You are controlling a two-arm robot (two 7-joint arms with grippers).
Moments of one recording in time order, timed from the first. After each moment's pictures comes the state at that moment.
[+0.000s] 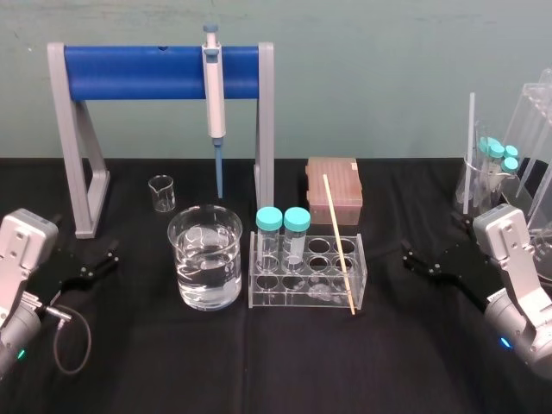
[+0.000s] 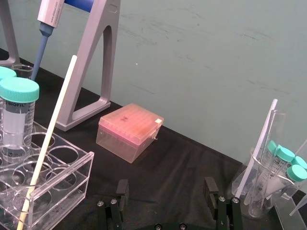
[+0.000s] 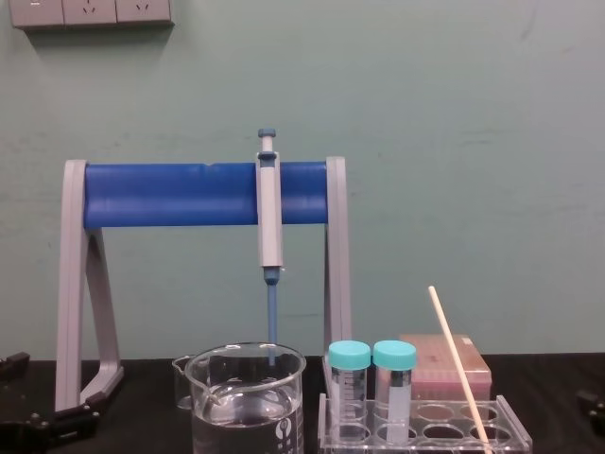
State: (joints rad) left arm -0.20 0.60 0.45 -1.41 -0.25 -0.12 0.03; right arm 0.20 0.60 -0.45 -1.41 0.25 -0.12 -0.03
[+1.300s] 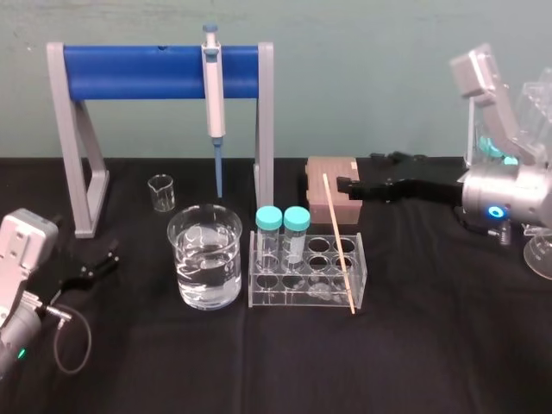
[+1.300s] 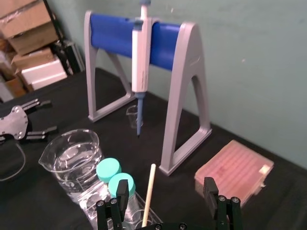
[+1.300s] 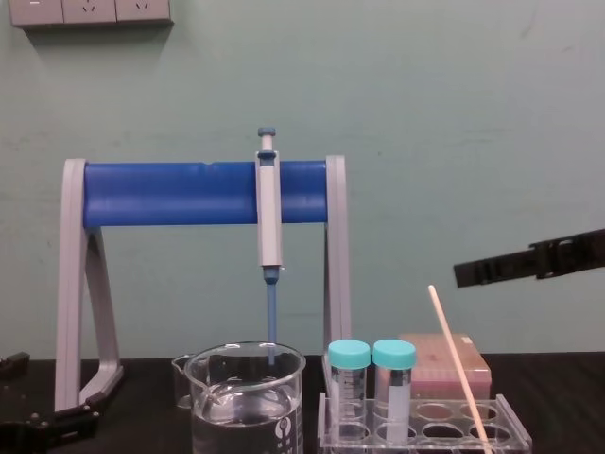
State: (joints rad) left arm -0.20 0.60 0.45 -1.41 -0.25 -0.12 0.03; right arm 0.63 0.60 -0.50 -1.35 0.62 0.44 0.57
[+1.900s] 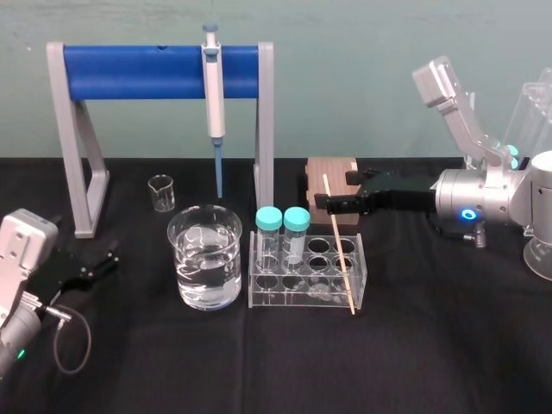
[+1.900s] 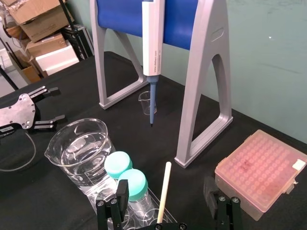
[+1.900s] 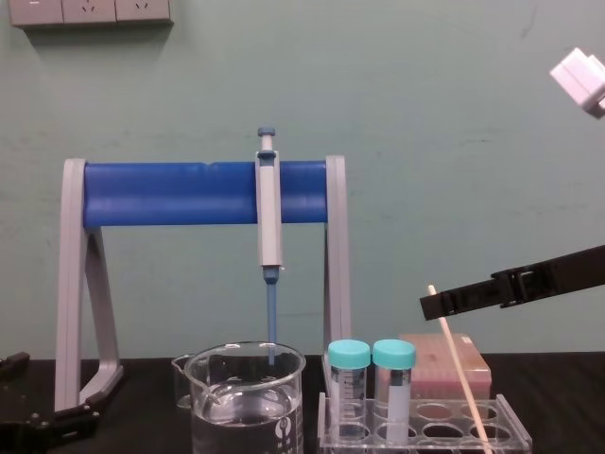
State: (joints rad) left arm -0.20 0.60 0.45 -1.41 -0.25 -0.12 0.03; right arm 0.72 0.55 -0.60 -1.24 0.63 0.46 0.62
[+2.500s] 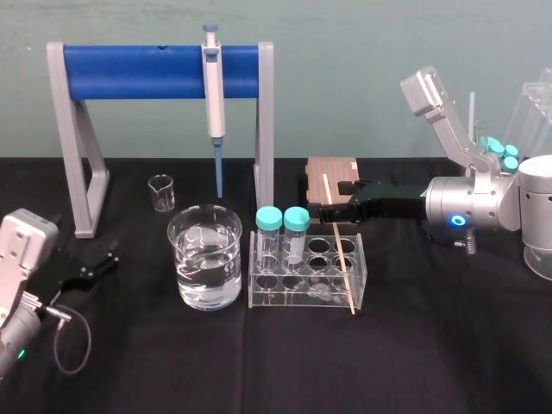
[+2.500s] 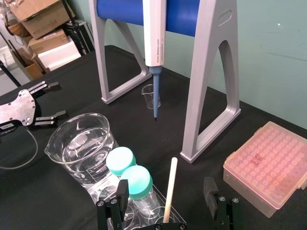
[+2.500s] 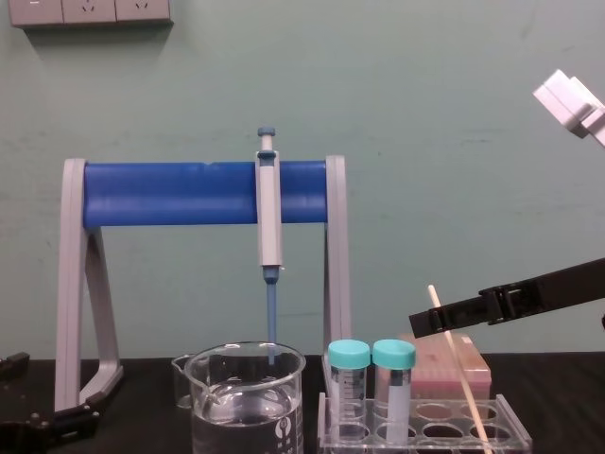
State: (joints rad) left arm -0.20 0.60 0.45 -1.41 -0.25 -0.12 0.03; right arm 0.73 0.53 -0.63 -1.20 0.65 0.47 0.62
